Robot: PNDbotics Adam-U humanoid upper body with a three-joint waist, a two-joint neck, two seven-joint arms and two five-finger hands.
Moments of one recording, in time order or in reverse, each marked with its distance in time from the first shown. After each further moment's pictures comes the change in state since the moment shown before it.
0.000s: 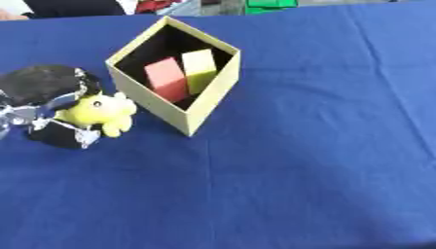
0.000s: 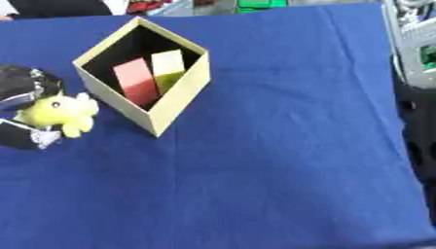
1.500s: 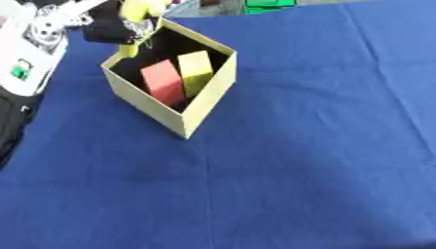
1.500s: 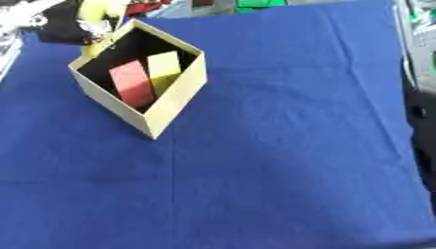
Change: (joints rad) left arm -0.398 -0.314 0.062 0.599 0.228 -0.105 0.124; right arm -0.019 0.026 0.006 -0.019 0.005 -0.007 0.007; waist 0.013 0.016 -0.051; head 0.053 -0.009
